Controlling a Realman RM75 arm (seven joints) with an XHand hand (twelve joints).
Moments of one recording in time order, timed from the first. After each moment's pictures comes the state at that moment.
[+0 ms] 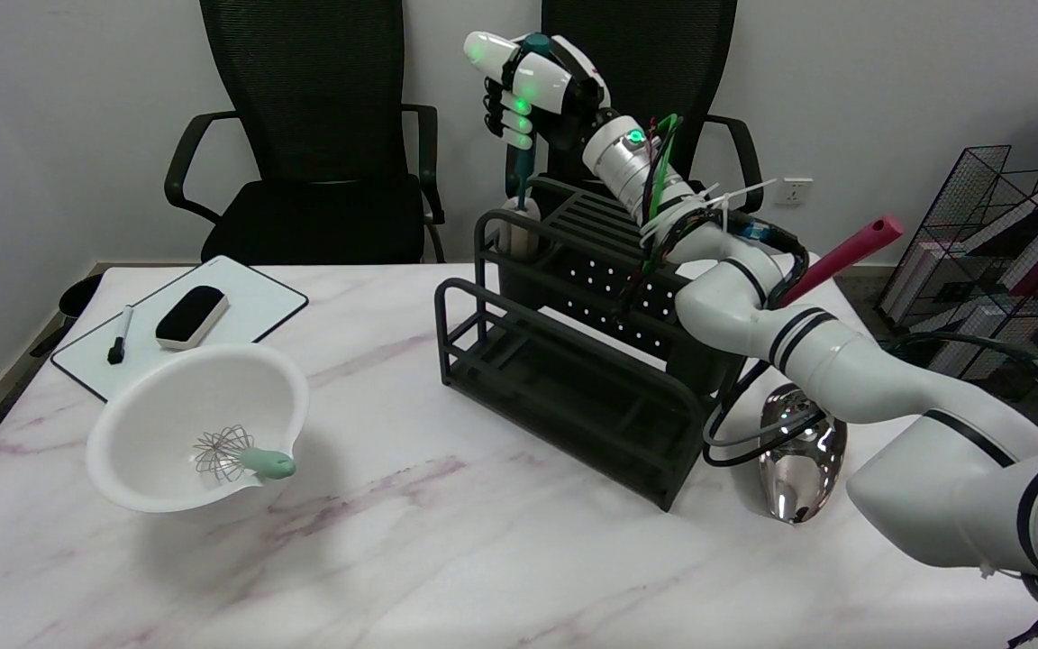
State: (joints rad) arm 0.80 -1.20 -2.09 0.80 0.25 0.51 1.96
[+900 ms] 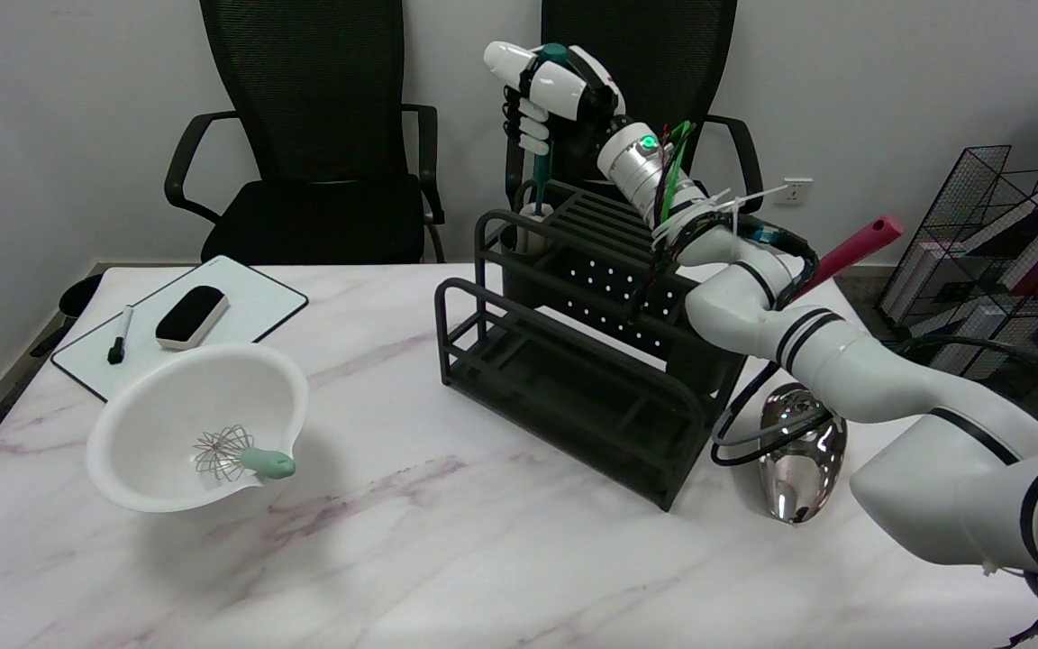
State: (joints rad) arm 0.80 -1.19 -2.08 0.75 0.25 0.51 1.96
